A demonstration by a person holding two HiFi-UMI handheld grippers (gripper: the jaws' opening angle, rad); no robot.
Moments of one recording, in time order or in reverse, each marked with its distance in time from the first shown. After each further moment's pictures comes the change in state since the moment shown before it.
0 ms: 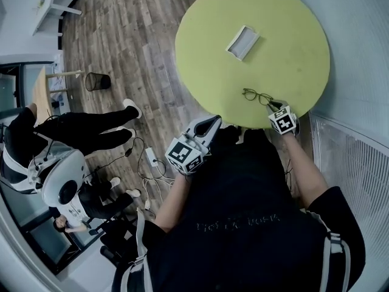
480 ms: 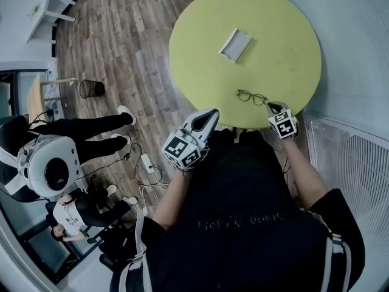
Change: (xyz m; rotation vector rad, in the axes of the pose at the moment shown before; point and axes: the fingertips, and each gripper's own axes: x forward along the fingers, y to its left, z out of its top) left arm 0.010 0.004 0.024 -0.040 -0.090 -0.046; right arm -0.045 -0.005 0.015 0.020 -0.079 -0.085
